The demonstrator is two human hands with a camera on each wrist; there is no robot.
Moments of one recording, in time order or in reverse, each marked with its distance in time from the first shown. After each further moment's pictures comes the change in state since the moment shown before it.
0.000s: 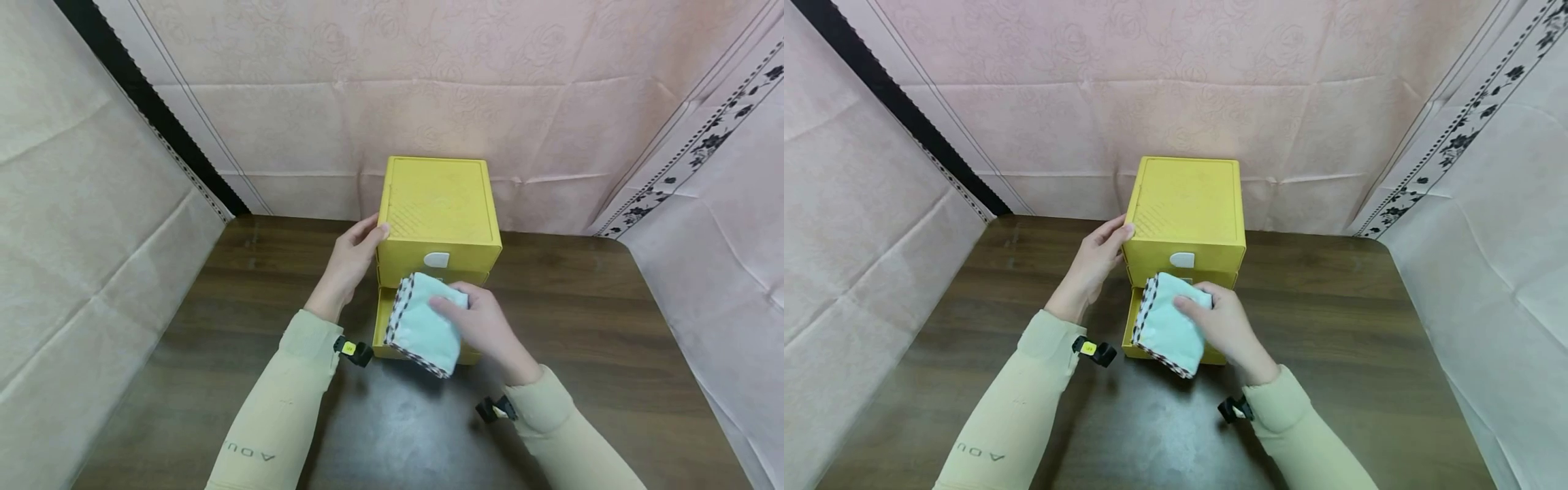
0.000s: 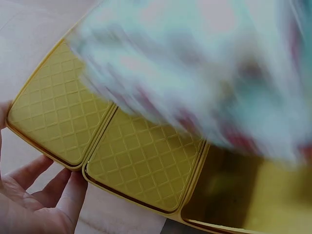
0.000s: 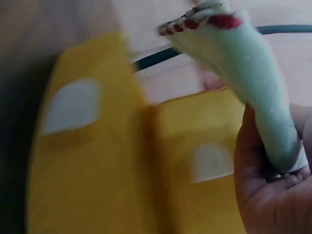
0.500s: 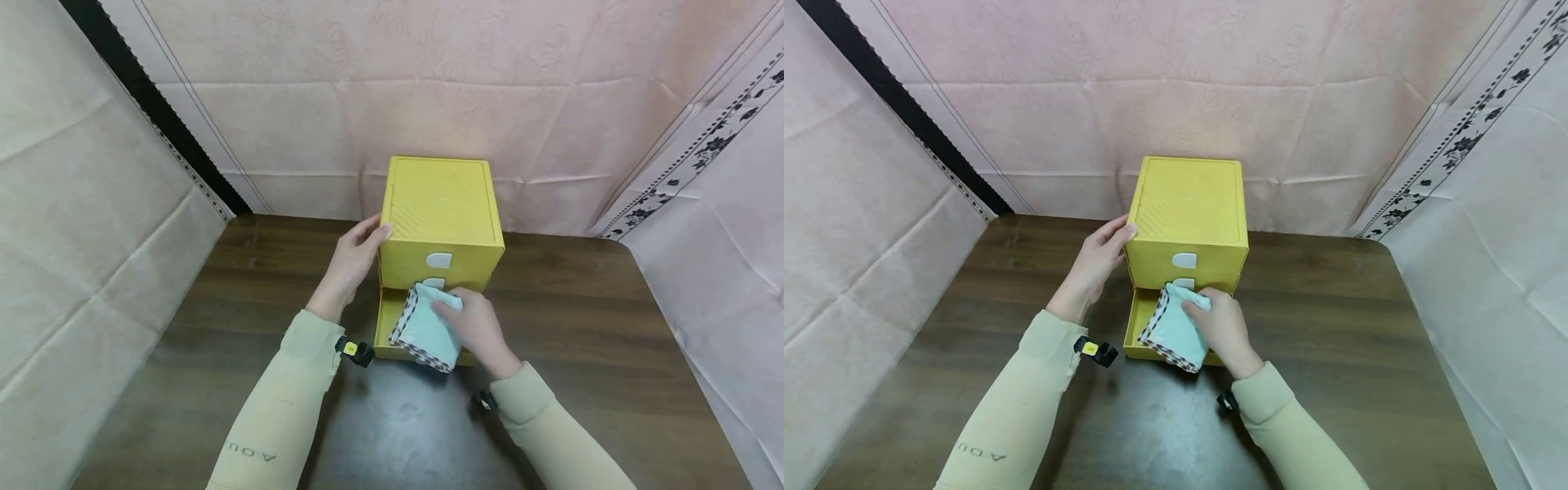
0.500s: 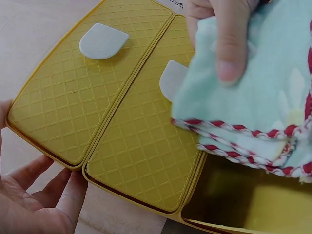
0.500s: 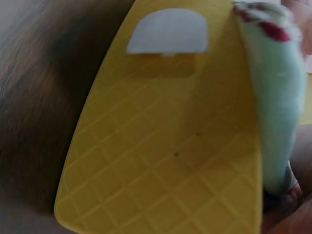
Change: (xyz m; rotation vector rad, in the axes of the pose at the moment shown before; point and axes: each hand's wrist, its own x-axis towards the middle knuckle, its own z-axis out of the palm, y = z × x) left_hand 0.002 0.001 -0.001 0.026 0.000 -0.002; right_hand 0.026 0.030 0.013 -0.342 0.123 -0.035
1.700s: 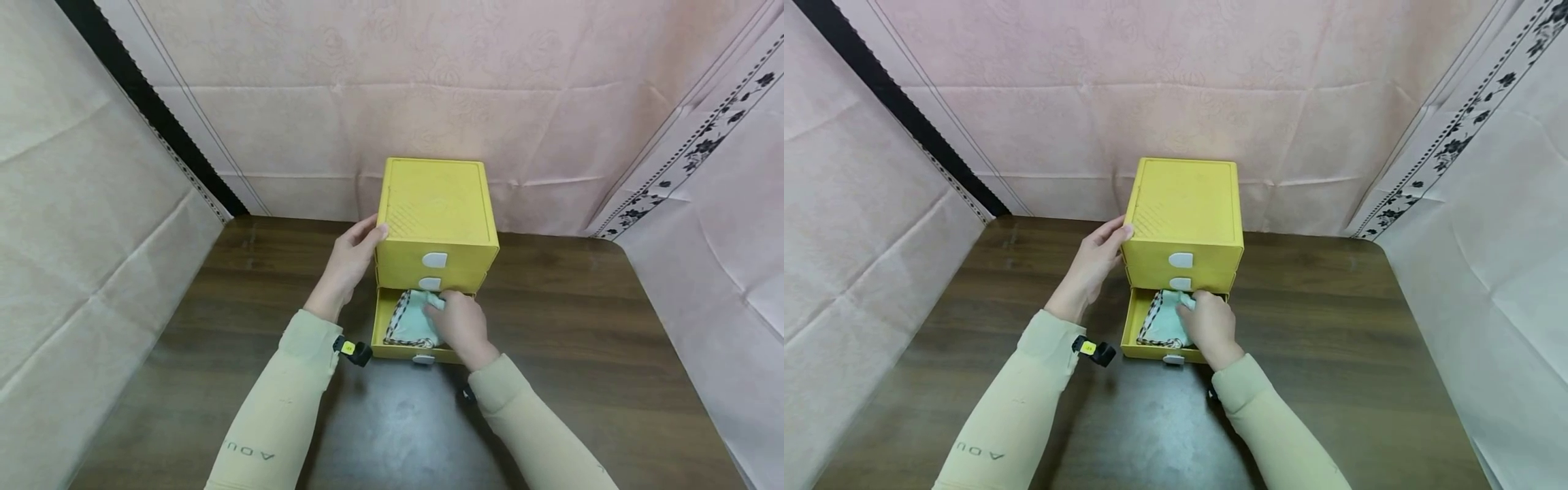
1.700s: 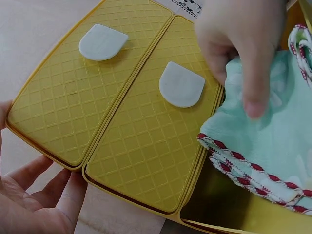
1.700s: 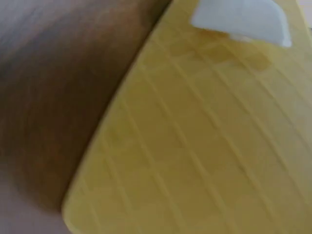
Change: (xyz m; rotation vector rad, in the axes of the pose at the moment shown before) left_hand 0.000 0.001 0.003 -0.006 0.013 0.005; right_hand 0.014 0.005 0.022 -0.409 0.071 -0.018
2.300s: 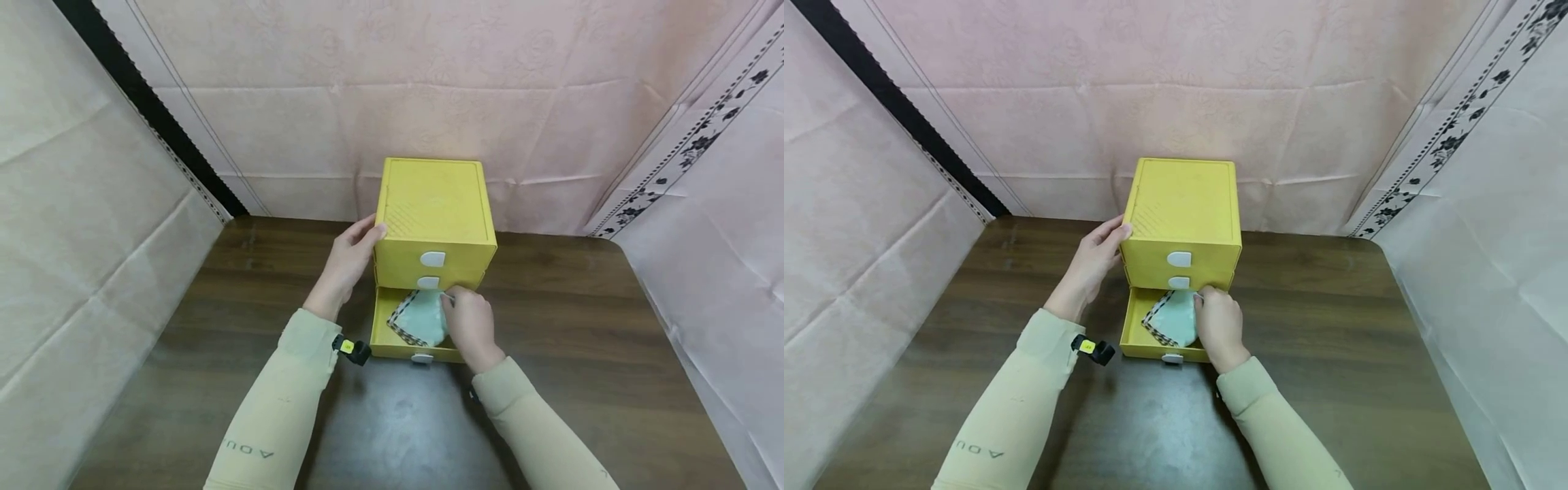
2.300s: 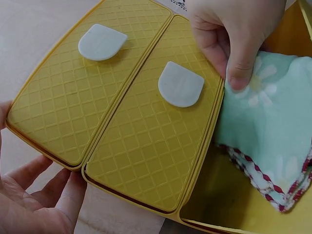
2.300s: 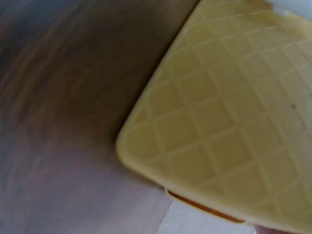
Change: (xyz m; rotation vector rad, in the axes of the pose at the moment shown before) left_hand -0.001 0.000 -0.001 -0.022 -0.007 0.001; right_hand -0.003 0.014 -0.003 0.010 0.262 -0.163
